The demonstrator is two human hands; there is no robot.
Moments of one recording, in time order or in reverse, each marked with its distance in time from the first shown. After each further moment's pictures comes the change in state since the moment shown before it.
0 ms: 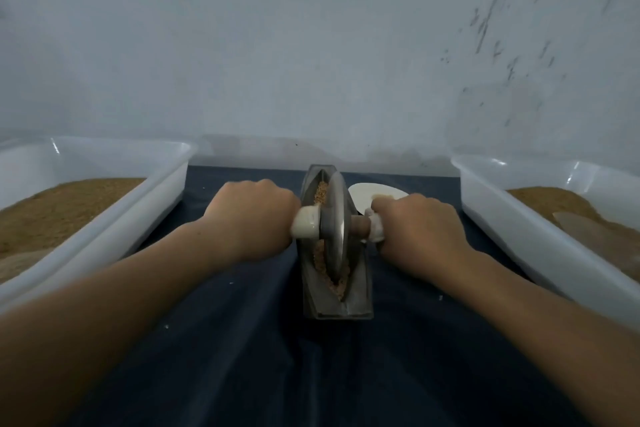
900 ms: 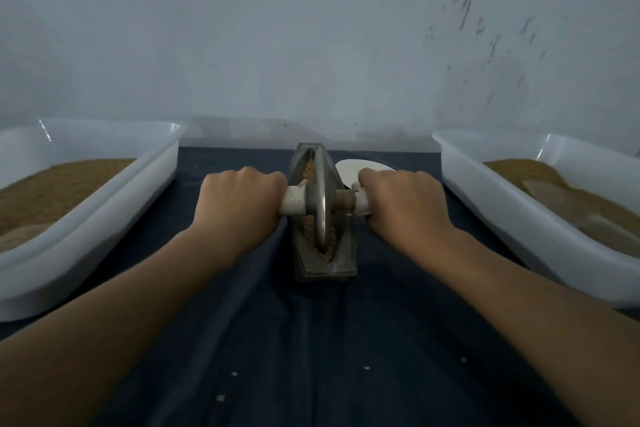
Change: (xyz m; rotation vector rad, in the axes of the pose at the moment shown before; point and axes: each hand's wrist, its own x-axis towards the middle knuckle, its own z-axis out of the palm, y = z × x) left_hand -0.038 0.023 -0.005 0.052 0.228 -0.126; right_hand -0.020 -0.011 -0.019 -0.073 0.115 0.025
